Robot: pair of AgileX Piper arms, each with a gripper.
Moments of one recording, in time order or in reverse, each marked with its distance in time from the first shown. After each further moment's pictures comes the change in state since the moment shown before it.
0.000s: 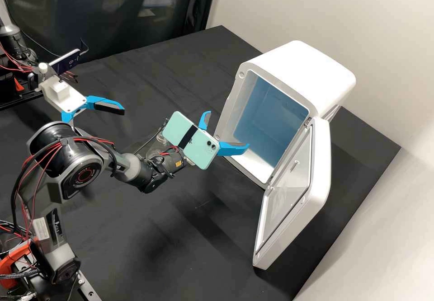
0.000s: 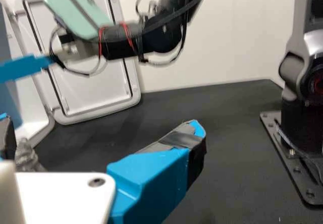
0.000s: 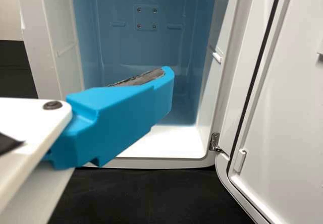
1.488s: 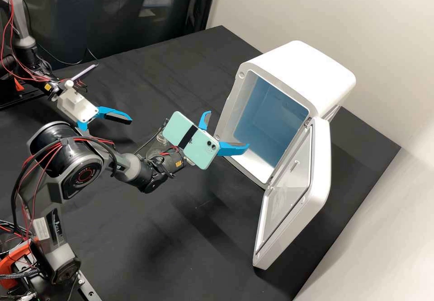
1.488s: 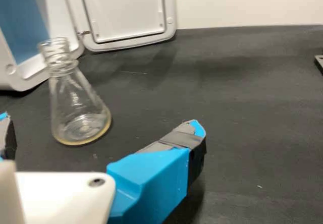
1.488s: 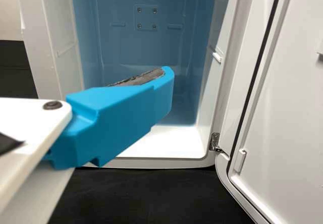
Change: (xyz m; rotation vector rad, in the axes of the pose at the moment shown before) left arm -0.009 -0.044 -0.049 -0.116 0.155 -0.140; right arm 0.000 0.000 0.000 0.000 0.000 0.000
